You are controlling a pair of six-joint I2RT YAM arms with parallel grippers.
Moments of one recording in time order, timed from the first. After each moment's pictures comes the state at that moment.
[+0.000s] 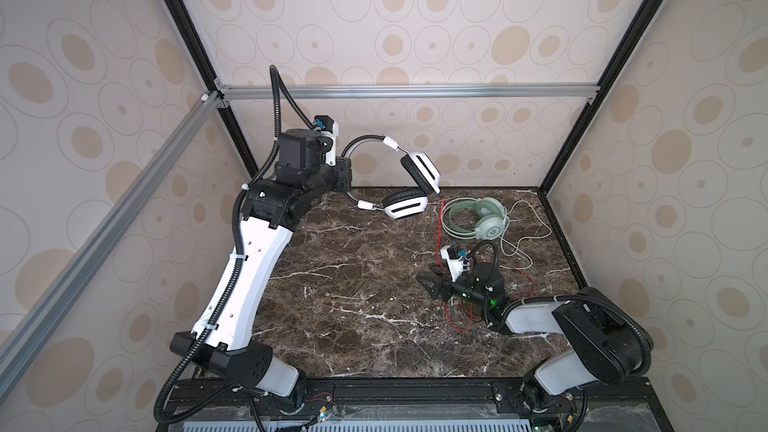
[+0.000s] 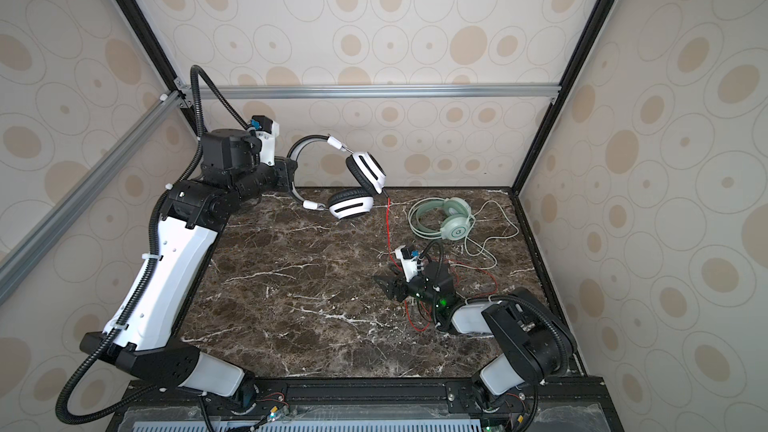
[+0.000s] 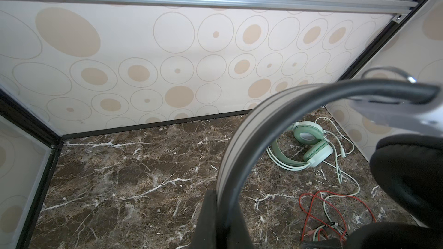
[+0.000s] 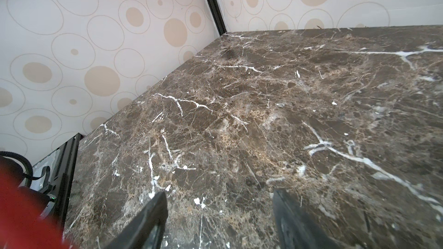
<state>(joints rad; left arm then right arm) -0.34 1.50 1.95 -0.85 0.00 -0.18 0.54 1.52 0.38 0.90 -0.44 0.28</state>
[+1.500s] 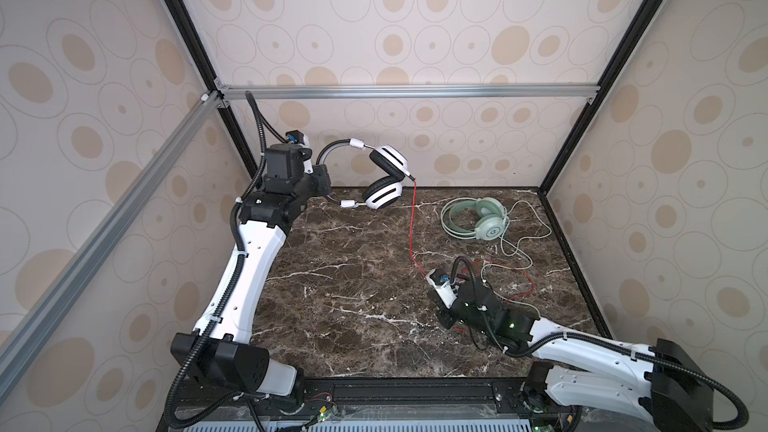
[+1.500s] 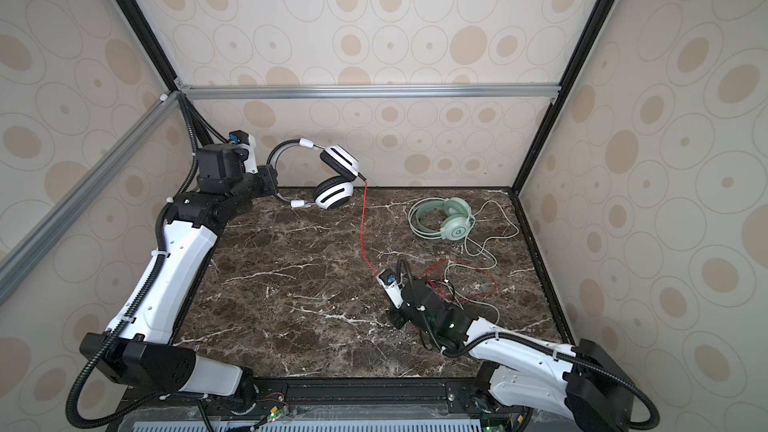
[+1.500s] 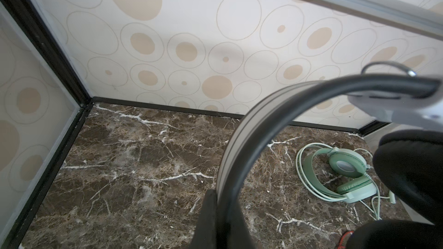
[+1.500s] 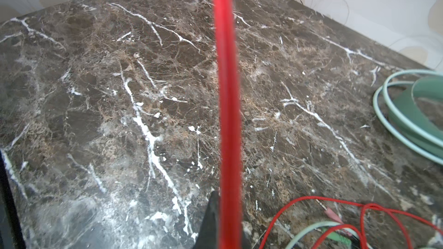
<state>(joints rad) -0.17 1.43 1.63 -0.63 -0.02 -0.28 0.97 1.05 0.54 -0.06 0.19 0.01</state>
